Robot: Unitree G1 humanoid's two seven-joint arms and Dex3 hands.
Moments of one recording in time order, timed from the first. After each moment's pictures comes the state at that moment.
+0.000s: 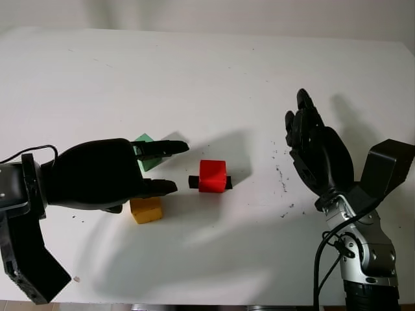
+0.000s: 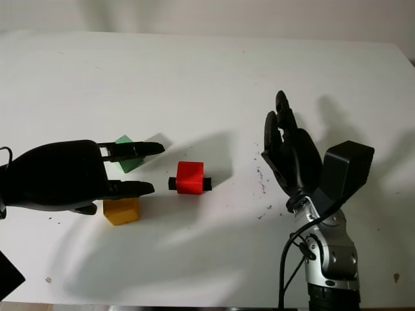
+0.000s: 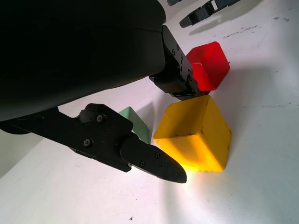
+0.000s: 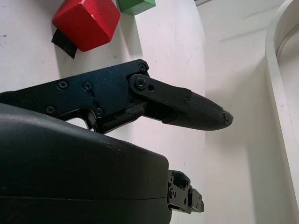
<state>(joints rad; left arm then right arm) -0.34 1.04 0.02 -0.16 0.74 -0.92 -0.40 -0.21 -0.18 -0.14 -0.20 0.28 0.37 0.17</state>
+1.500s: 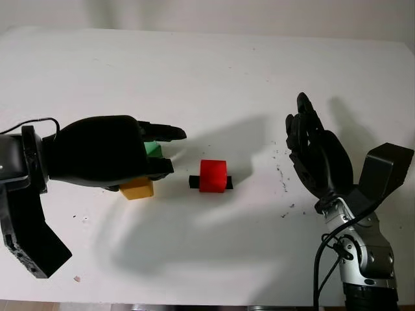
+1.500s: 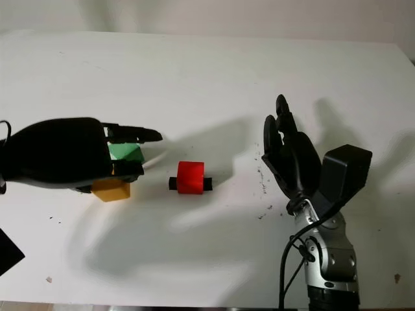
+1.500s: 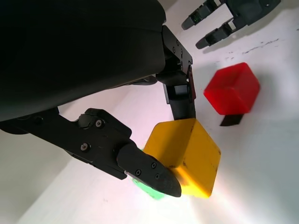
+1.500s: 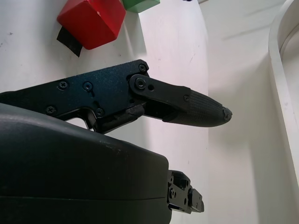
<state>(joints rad) -0.64 1.04 -0.06 -0.10 0.67 -0.92 -0.49 -0.20 -0.17 -0.14 -0.17 0.27 0.33 0.18</state>
